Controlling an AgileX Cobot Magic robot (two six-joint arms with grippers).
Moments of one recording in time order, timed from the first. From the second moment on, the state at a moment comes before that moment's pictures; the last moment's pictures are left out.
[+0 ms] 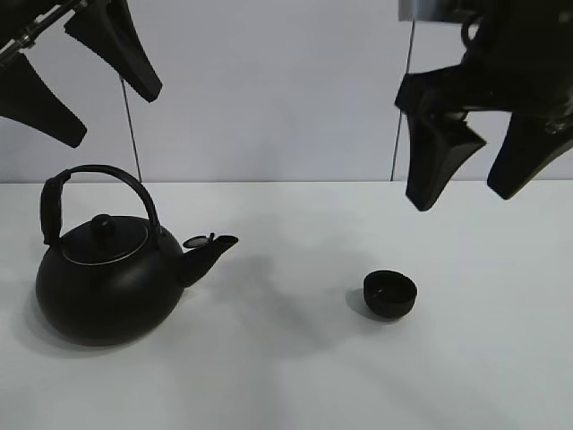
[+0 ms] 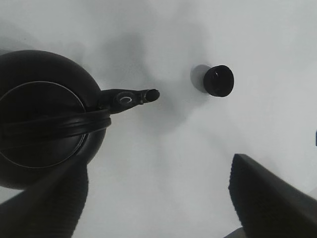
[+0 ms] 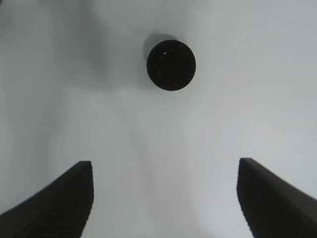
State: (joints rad) left arm -0.25 1.59 -1.25 -0.60 0.98 0.14; right arm 0.38 1.55 -1.19 0.06 1.02 -0.04
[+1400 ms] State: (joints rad) left arm -0.25 1.59 -1.25 -0.60 0.98 0.14; right arm 0.31 1.90 -1.19 0.14 0.80 0.05
